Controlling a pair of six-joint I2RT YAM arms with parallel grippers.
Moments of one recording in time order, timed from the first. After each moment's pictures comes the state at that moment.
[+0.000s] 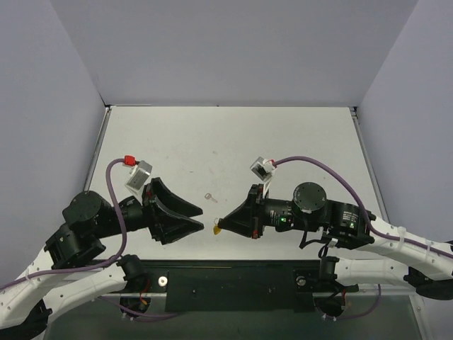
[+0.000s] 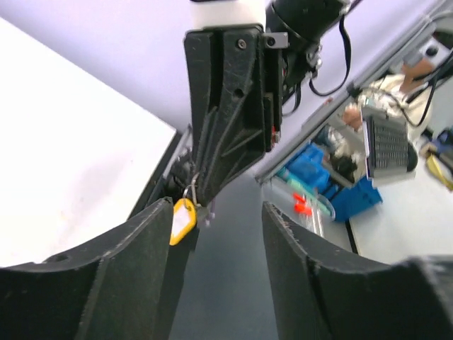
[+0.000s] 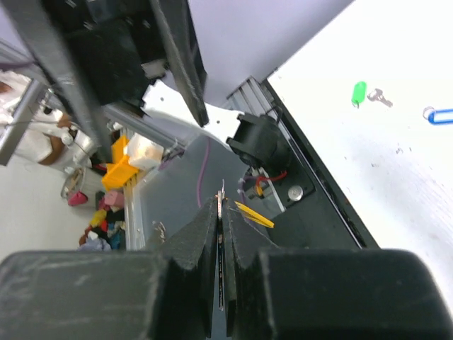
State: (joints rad) left arm -0.97 0.62 1.08 -0.40 0.40 -0.64; right arm 1.26 0.94 1.12 -0.34 -0.10 0.68
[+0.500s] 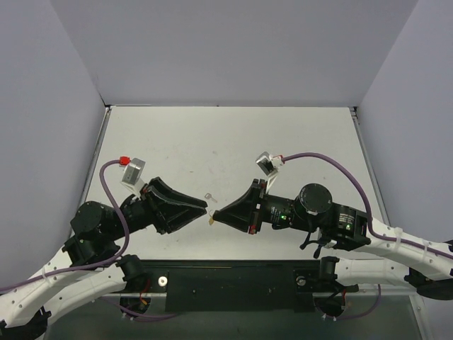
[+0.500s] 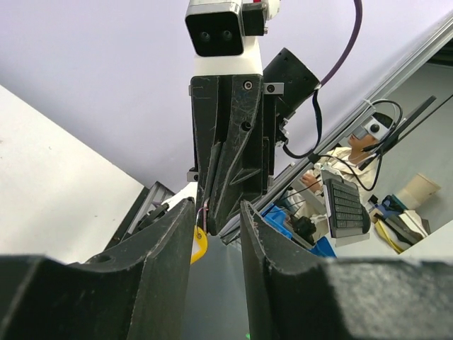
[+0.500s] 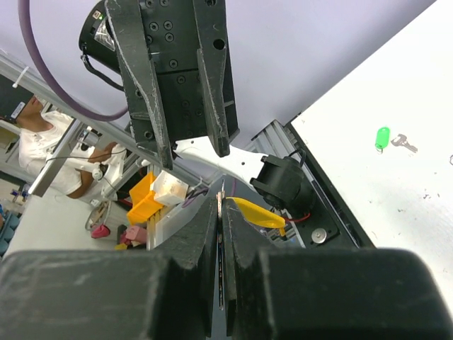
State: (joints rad) left arm -0.97 0.53 0.82 0.03 0.27 -0.88; right arm 1.27 0.92 1.06 -0.13 -0.06 0.73
